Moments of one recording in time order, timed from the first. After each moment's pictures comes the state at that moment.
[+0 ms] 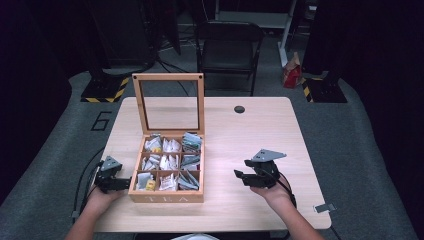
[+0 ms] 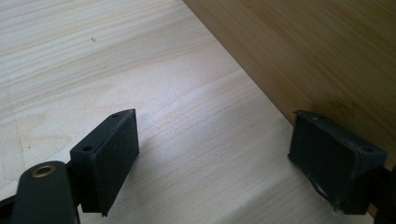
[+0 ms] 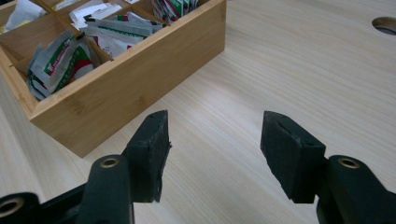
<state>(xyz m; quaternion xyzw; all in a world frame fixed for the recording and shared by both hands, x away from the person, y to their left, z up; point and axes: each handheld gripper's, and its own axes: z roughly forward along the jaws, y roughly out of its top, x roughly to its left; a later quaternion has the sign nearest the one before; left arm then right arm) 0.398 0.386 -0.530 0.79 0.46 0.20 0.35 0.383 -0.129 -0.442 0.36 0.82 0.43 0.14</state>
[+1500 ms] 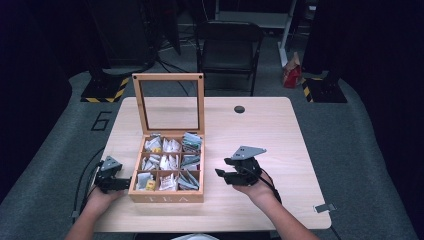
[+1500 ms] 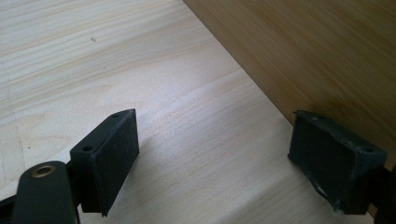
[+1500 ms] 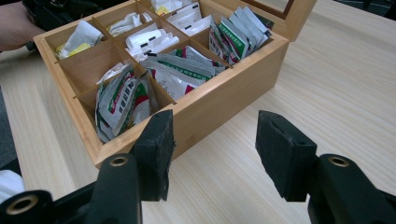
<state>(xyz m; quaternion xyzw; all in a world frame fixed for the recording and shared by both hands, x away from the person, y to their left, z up) 0.398 0.386 -0.530 0.79 0.46 0.20 0.35 0.383 -0.077 -0.424 0.30 0.83 0.44 0.13</state>
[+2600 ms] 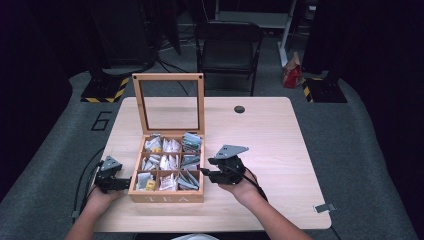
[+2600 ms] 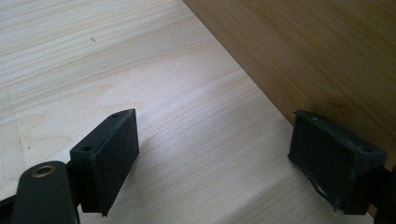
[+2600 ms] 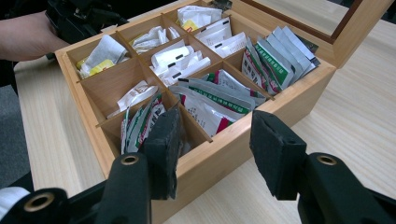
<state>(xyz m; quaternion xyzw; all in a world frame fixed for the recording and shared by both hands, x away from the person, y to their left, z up) 0.398 0.386 -0.530 0.79 0.46 0.20 0.35 0.388 -0.035 -0.424 0.28 0.84 0.46 0.11</state>
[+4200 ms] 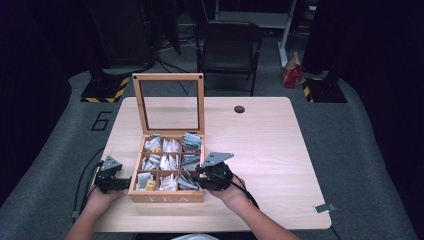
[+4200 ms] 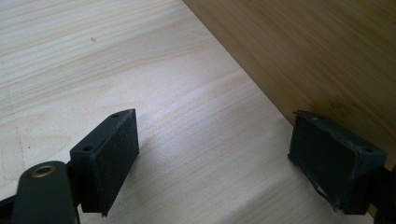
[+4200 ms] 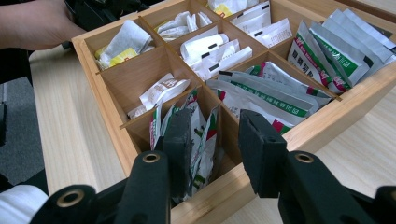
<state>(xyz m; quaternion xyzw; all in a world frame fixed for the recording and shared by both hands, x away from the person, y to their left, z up) 0.398 0.386 -0.530 0.79 0.46 0.20 0.35 0.381 -0.003 -0.446 0.26 0.85 0.45 0.09</state>
